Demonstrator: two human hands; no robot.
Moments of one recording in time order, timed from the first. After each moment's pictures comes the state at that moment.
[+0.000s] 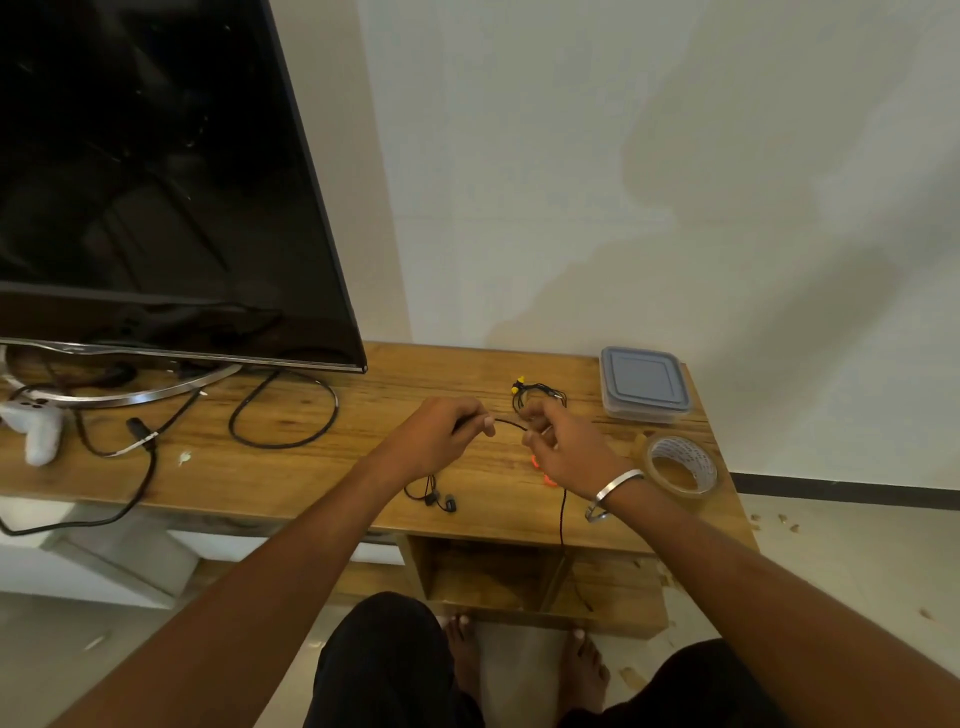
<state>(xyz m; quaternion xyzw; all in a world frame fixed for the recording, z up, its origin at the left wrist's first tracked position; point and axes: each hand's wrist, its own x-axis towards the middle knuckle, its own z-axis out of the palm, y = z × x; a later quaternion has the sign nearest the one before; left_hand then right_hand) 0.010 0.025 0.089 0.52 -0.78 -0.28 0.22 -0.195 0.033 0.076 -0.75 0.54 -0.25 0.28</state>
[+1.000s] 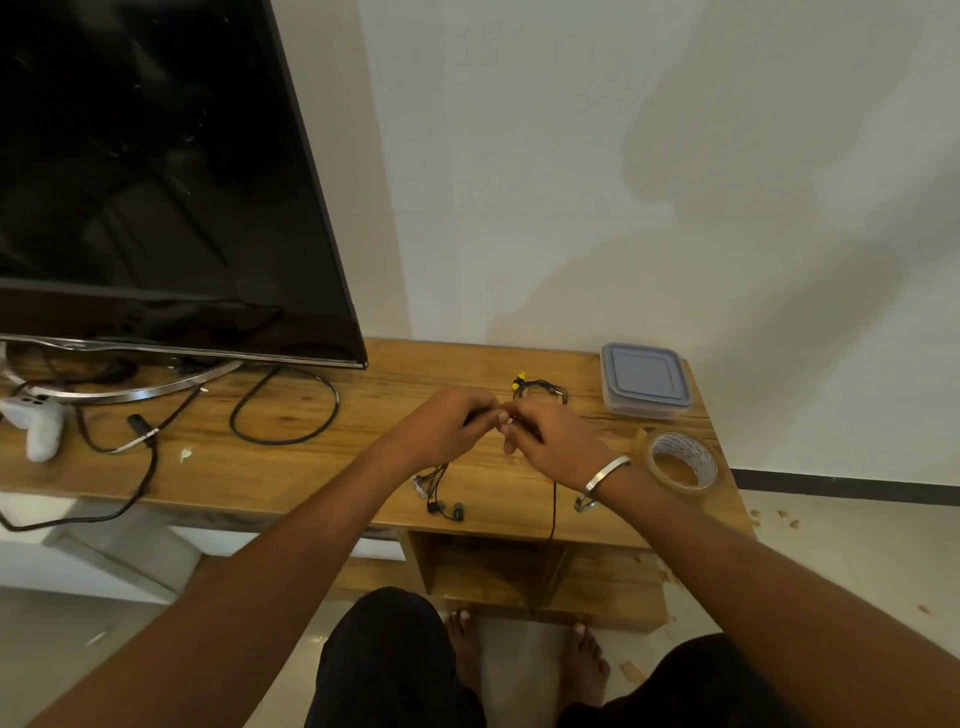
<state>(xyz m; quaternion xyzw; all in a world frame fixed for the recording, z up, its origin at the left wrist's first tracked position) 0.002 0.021 0.101 0.48 -0.81 -0.28 0.20 -0.180 0.030 0.089 -0.80 0.48 -0.23 0.28</state>
